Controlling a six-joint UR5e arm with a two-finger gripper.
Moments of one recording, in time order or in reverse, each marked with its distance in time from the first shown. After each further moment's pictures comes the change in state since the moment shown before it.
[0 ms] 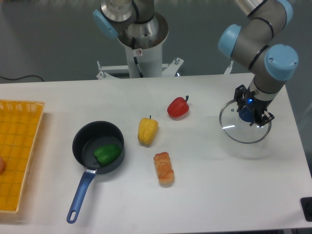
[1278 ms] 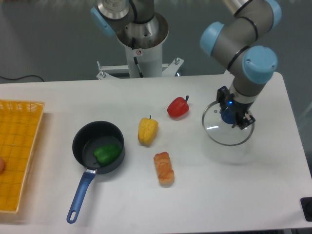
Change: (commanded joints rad) arm -0.155 0.061 -0.021 -0.067 -0.003 -0.158
